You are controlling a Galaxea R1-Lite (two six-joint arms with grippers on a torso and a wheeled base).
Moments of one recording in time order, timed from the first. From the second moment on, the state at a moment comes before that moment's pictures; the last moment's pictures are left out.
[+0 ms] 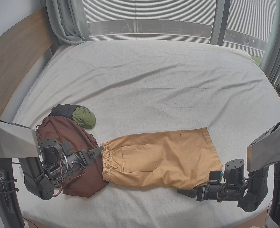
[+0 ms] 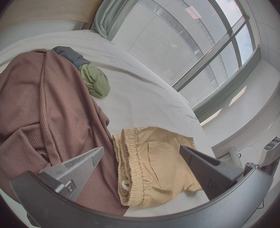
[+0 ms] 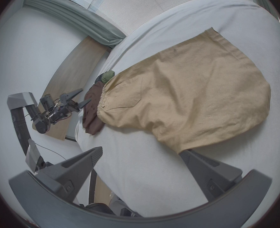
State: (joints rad) left arm -0.21 2.26 -0.39 -1.55 -0.26 -0.54; right arm 0.45 2.31 -0.14 -1.54 0.36 0.48
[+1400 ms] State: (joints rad) left arm -0.28 2.50 -0.51 -1.55 -0.26 -0.59; right arm 0.50 2.22 -0.24 -1.54 0.40 0.48
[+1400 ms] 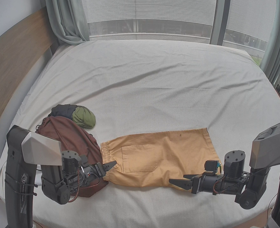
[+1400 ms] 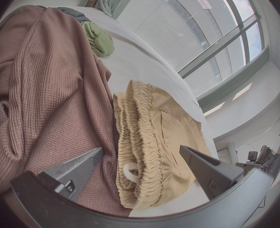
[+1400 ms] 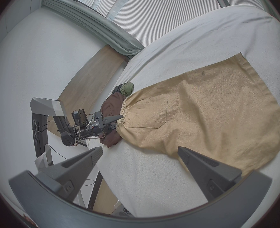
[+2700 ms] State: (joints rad) left arm -0.38 2.55 -0.57 -1.55 -0.19 -0.64; right arm 0.50 2.23 -0.25 -1.54 0.39 0.48
